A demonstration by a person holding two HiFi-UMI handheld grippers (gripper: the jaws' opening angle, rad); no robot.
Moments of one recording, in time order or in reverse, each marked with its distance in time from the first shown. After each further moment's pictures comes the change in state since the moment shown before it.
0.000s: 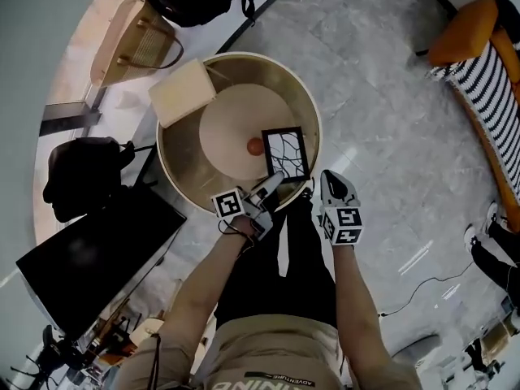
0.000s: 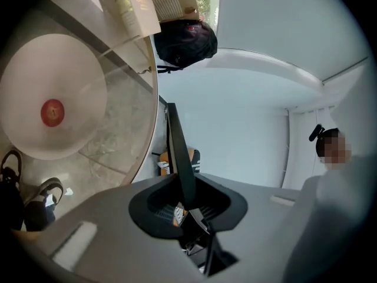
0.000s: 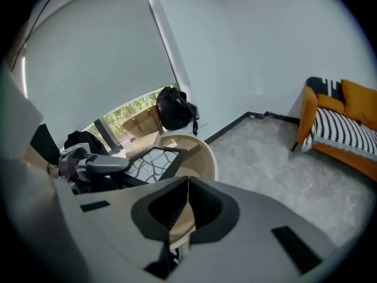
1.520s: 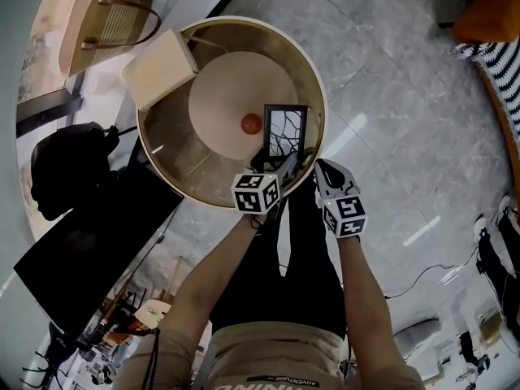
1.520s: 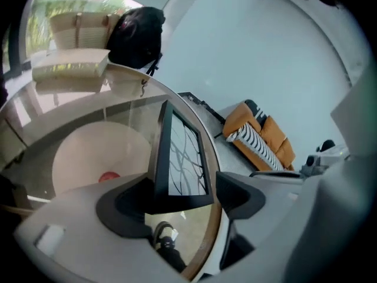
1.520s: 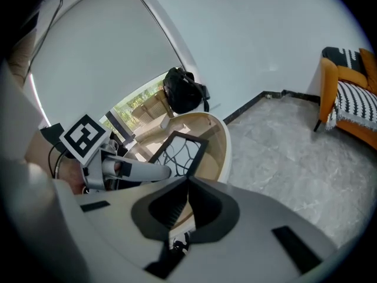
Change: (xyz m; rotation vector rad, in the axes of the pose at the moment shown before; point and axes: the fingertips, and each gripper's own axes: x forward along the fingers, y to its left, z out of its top) left arm 0.024 0.126 0.006 0.699 0.162 0.714; right arm 0.058 -0.001 -0.074 0.022 0.102 0.188
